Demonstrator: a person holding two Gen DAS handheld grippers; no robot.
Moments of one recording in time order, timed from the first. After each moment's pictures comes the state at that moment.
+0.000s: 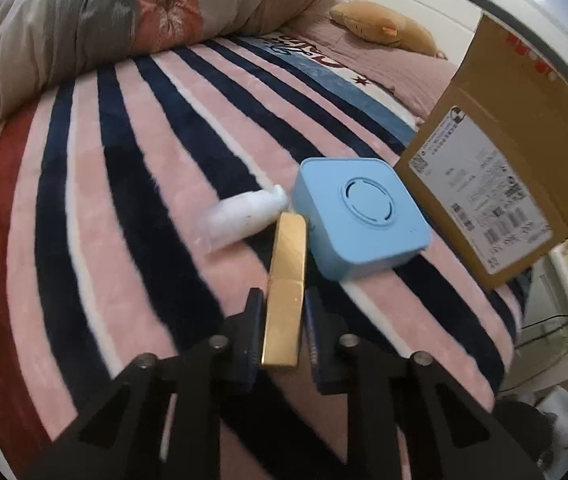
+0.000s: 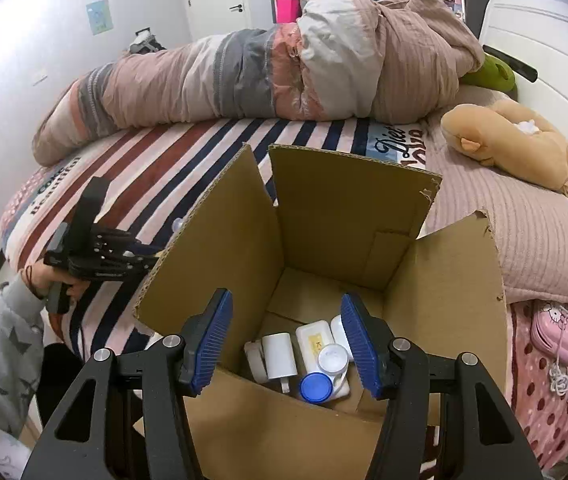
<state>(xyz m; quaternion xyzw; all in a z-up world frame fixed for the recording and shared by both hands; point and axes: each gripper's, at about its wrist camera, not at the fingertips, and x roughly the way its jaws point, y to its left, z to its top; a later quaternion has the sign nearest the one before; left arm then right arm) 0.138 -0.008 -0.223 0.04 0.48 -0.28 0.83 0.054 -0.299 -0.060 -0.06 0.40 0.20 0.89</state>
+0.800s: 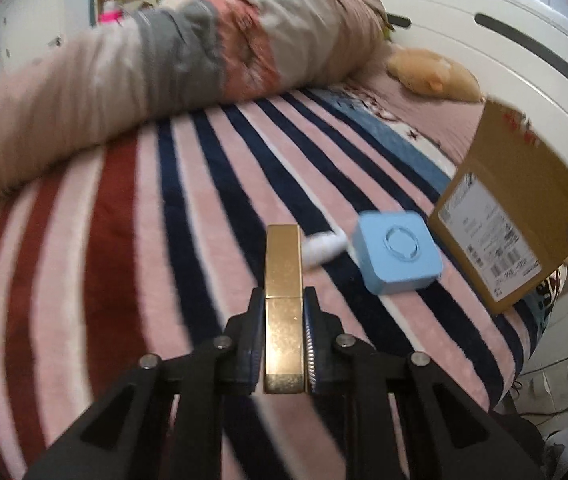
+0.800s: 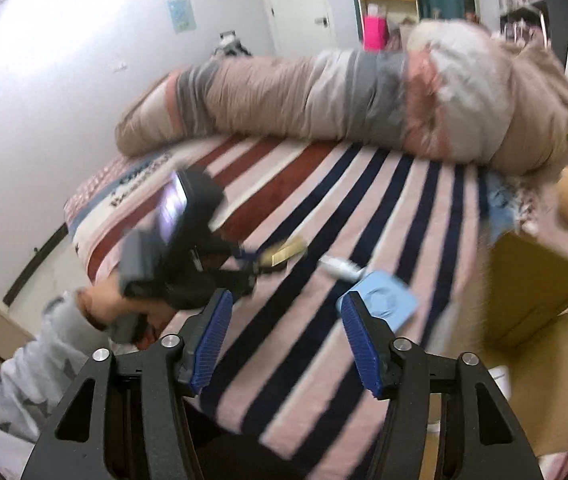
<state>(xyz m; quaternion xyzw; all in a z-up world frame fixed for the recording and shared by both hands) 0.100 0.042 -0.144 0.04 0.42 -0.16 0.89 0.024 -0.136 -0.062 -0.06 0.38 0.34 0.86</state>
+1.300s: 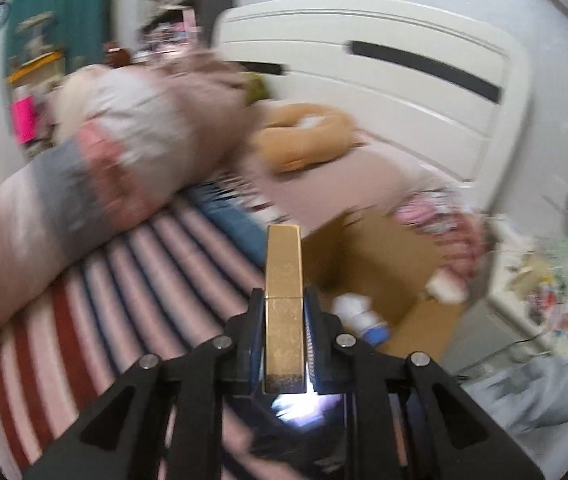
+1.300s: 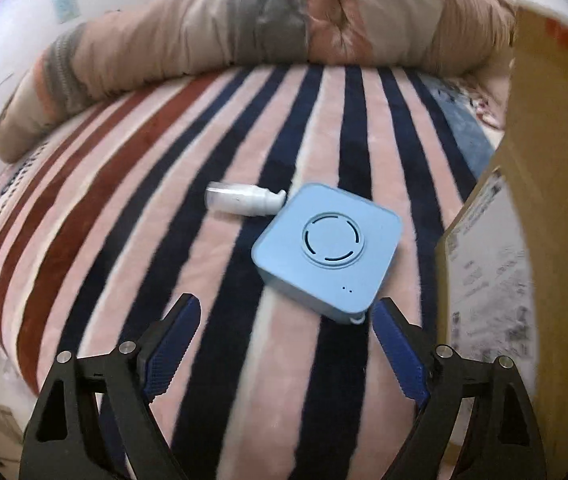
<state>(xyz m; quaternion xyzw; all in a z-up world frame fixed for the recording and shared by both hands) 0.077 -0.108 0.033 0.10 0.36 -0.34 0.87 0.102 -0.127 -0.190 -0.04 0.45 0.15 0.88</state>
